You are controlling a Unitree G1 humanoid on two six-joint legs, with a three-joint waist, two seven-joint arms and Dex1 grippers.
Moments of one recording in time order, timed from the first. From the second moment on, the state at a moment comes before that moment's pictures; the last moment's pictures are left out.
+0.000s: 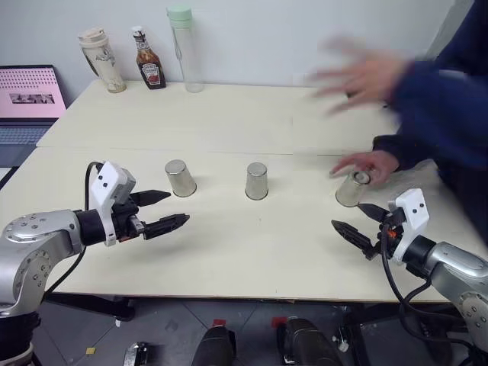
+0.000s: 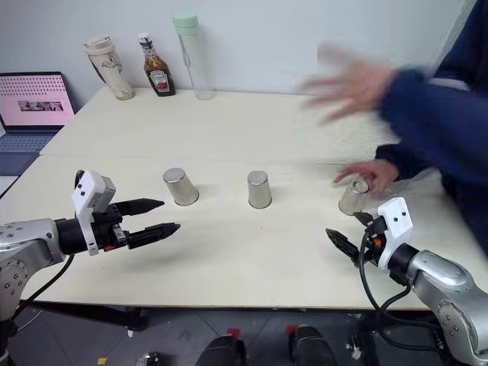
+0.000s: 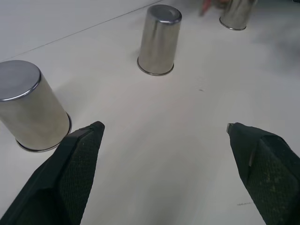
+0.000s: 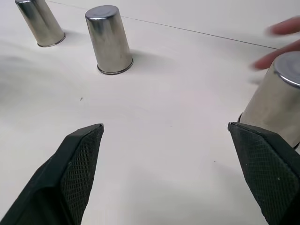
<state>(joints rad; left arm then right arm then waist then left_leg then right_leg) -0.13 0.93 0.33 -0.32 -0.66 0.79 -0.94 0.03 -0.63 -0.26 -0.62 0.65 0.81 0.47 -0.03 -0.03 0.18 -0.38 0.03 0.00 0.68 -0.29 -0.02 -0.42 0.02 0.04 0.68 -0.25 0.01</state>
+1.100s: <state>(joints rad) -0.40 0.55 -0.18 -0.31 -0.43 0.47 -0.88 -0.38 -0.39 -0.12 0.23 0.26 0.33 0.35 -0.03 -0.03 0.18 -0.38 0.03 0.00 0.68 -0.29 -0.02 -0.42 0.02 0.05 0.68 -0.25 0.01</state>
